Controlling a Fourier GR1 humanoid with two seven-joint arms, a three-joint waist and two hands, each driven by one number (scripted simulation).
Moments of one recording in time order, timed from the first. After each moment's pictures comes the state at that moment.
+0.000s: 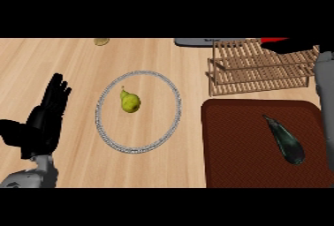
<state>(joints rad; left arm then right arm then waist) -0.10 0.16 0.05 -1.67 0.00 0.15 0.17 -0.89 -0.35 -0.41 -0.88 0.58 -0.06 0.11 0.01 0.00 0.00</state>
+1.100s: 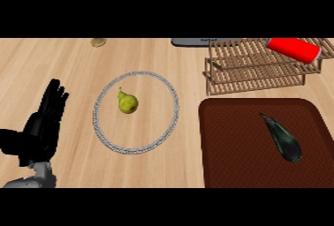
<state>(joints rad) -0.05 0.15 0.06 -1.70 -0.01 0.14 0.14 -0.72 -0.70 -0.72 -1.03 0.22 0.13 0.25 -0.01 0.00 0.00</state>
